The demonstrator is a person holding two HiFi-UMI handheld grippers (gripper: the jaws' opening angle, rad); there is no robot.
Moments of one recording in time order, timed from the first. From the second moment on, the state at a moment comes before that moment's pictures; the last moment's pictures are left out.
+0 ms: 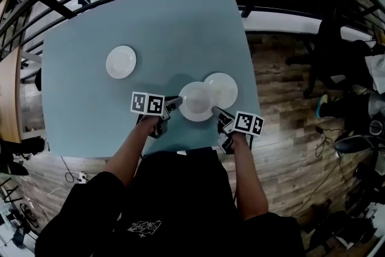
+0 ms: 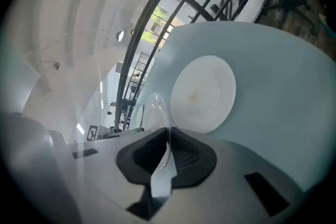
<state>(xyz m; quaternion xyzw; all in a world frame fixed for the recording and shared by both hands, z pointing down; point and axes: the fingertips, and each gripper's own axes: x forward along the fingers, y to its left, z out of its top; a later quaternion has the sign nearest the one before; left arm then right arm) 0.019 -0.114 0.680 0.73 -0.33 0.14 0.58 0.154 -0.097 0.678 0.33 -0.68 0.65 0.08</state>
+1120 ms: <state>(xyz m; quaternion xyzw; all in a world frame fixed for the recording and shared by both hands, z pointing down) 0.112 -0.173 0.713 0.73 -0.29 0.23 0.57 0.246 -0.147 0.708 0.39 -0.65 0.66 0.06</state>
